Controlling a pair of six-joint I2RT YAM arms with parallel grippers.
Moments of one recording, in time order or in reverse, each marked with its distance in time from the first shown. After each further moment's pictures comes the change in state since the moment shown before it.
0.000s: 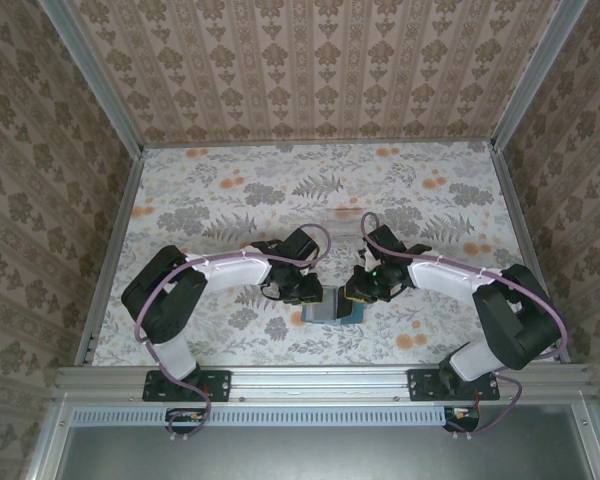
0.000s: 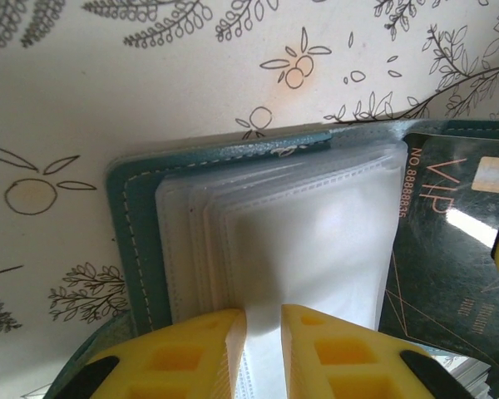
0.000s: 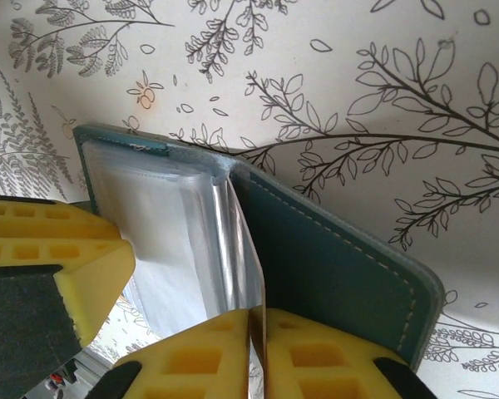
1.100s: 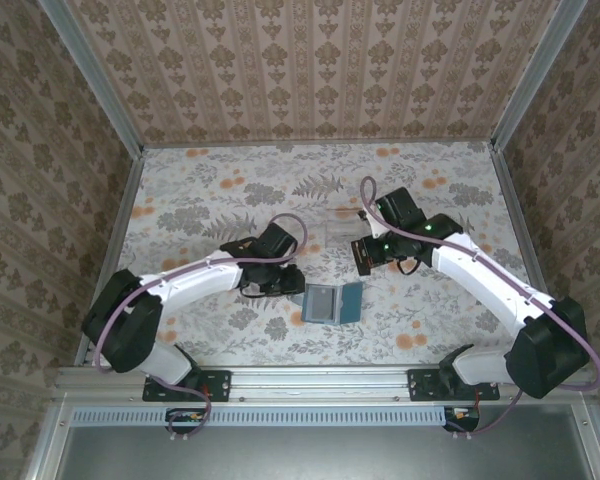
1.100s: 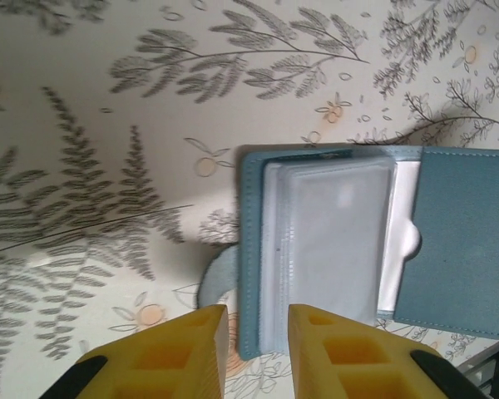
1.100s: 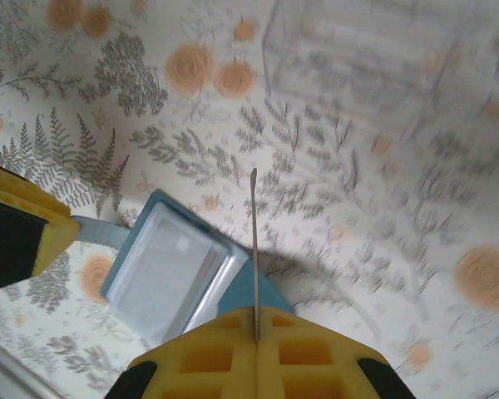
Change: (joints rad) left arm 0.077 -0.267 -0.101 -0.064 -0.117 0.021; right arm -0.036 -0.163 0.360 -0.340 0.269 -0.611
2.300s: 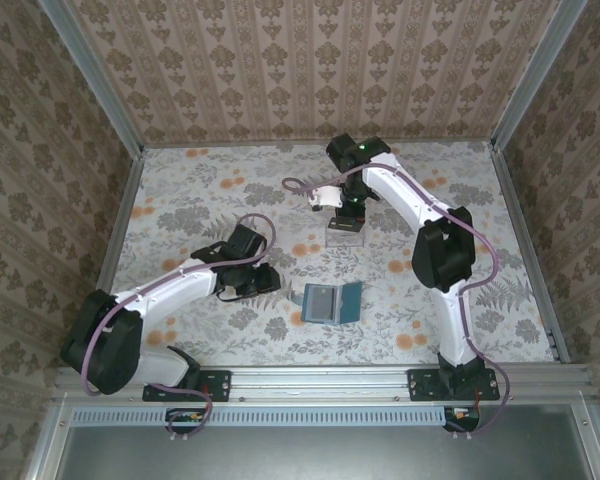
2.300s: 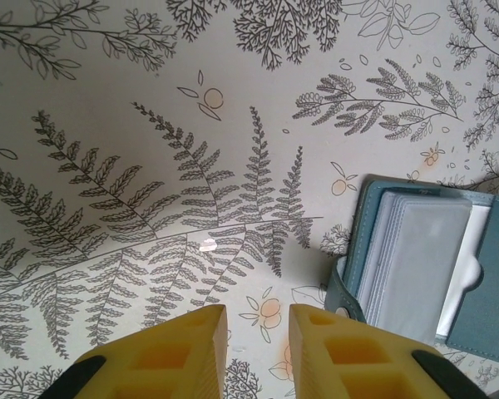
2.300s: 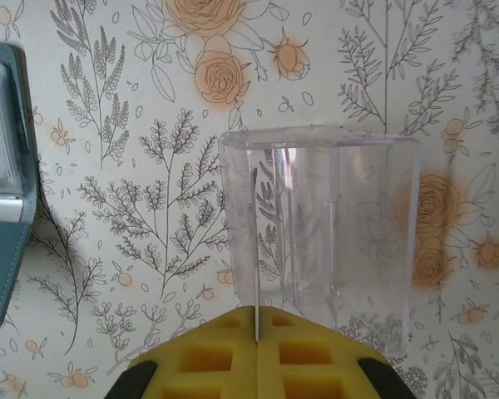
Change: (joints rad) left arm 0.164 -0.129 -0.132 0.003 0.002 0.008; right arm -0.029 0.854 0.996 -0.584 0.072 -1.157
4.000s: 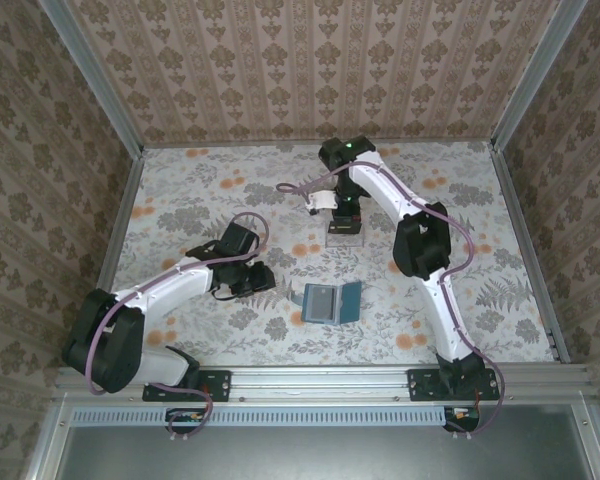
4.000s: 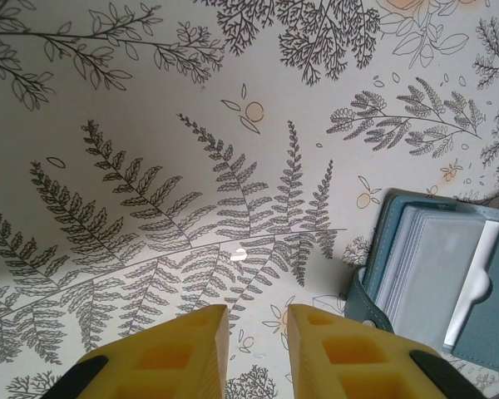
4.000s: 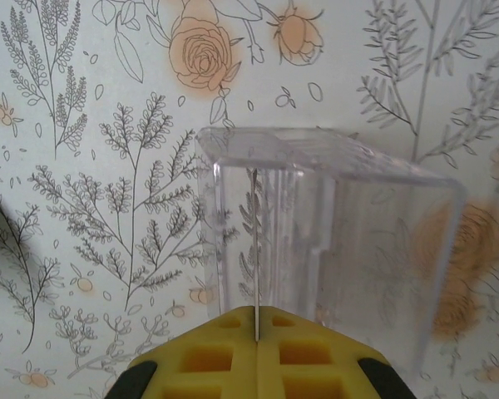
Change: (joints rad) left arm 0.066 0.008 -0.013 0.001 0.037 0.019; right arm 0.005 0.231 0.243 -0.137 0.025 -0.076
